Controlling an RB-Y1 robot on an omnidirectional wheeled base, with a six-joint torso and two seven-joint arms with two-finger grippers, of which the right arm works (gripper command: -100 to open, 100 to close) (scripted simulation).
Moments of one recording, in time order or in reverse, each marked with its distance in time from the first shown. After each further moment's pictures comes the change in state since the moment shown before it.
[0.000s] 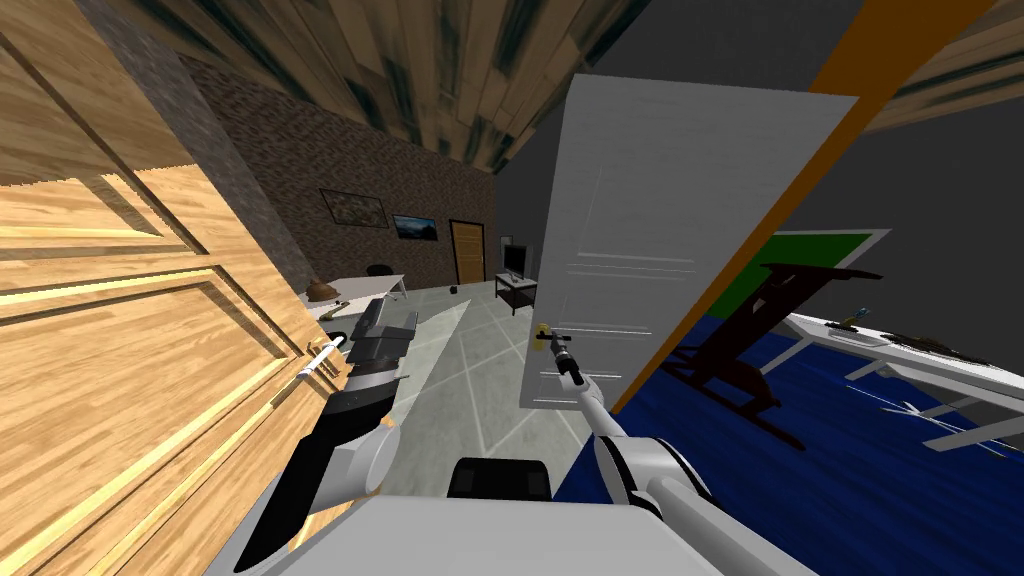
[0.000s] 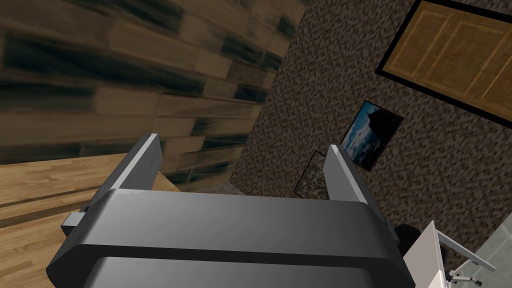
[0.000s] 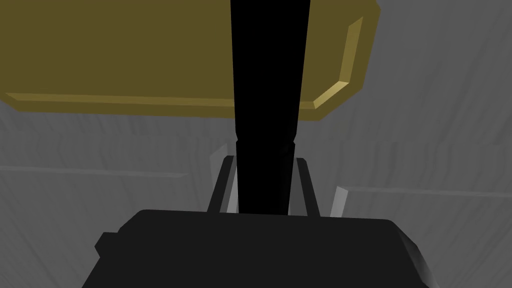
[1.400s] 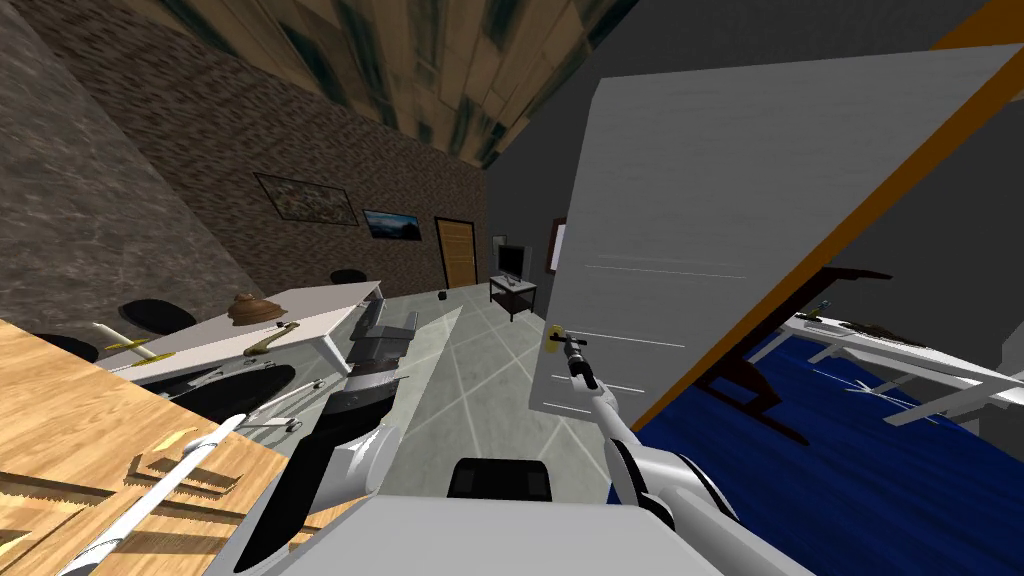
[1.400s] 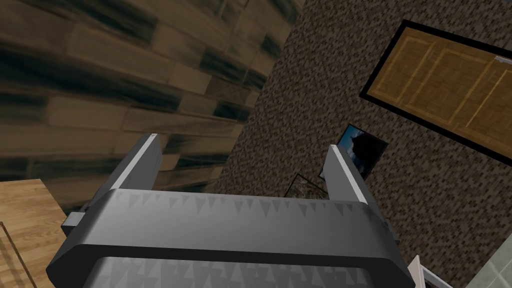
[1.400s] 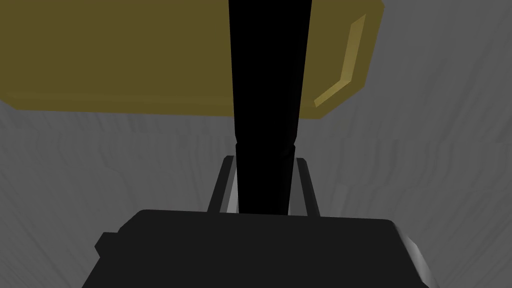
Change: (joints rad) arm 0.041 -0.043 -0.119 -0.028 -0.049 0.023 0.059
